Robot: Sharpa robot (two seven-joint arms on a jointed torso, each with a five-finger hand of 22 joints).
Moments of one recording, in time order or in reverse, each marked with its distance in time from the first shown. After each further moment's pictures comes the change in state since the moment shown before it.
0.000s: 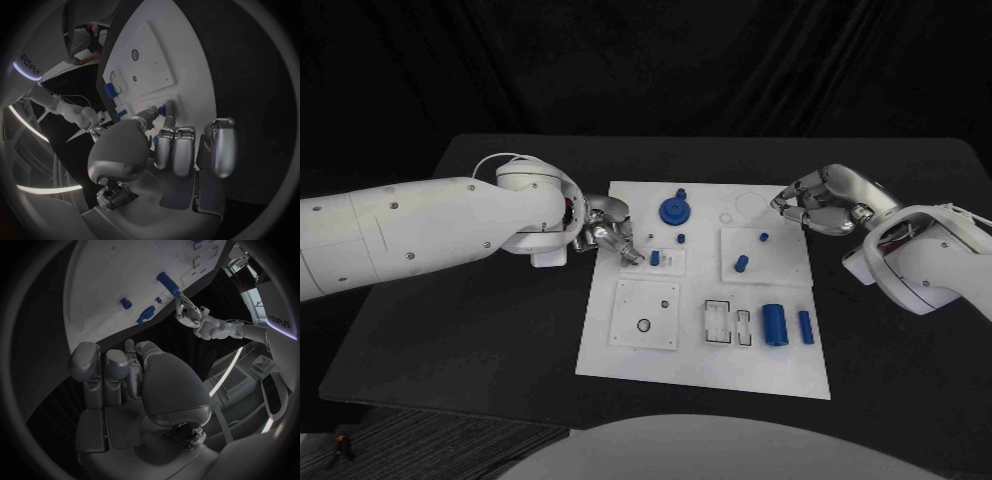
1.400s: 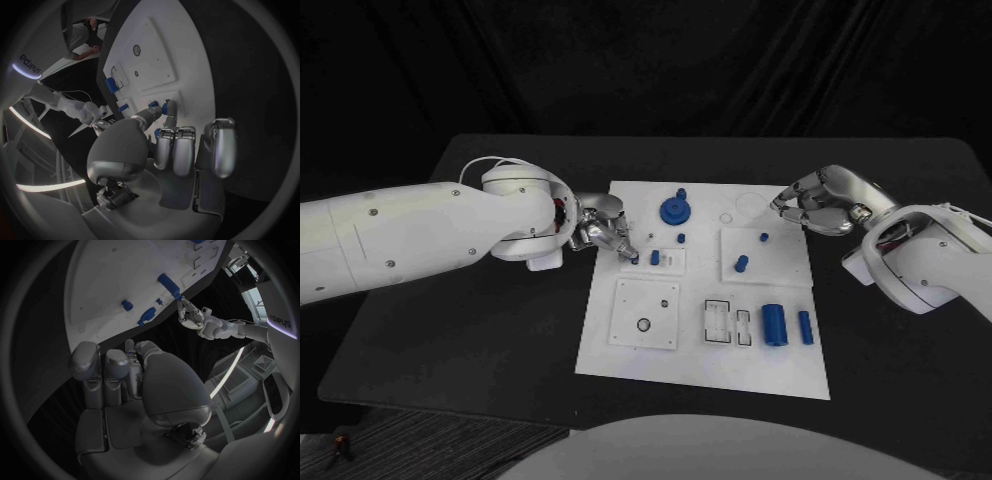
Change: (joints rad) left arm 0.001 -0.049 0.000 0.054 0.000 -0.086 0.001; left_hand 0.018 -0.026 0.101 -0.065 0.076 0.010 -0.001 0.006 0.001 0.000 0.000 0.000 0.000 0.000 0.000 0.000 0.000 0.000 0.000 0.000 0.004 0.000; right arm 0.000 0.002 0.000 -0.003 0.000 0.012 -0.016; right_hand 0.004 -0.003 0.007 -0.007 0.000 0.000 0.000 0.000 0.001 0.000 0.000 -0.013 0.009 0.000 -0.001 -0.008 -0.011 0.000 0.000 0.000 -0.012 0.000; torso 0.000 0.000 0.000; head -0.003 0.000
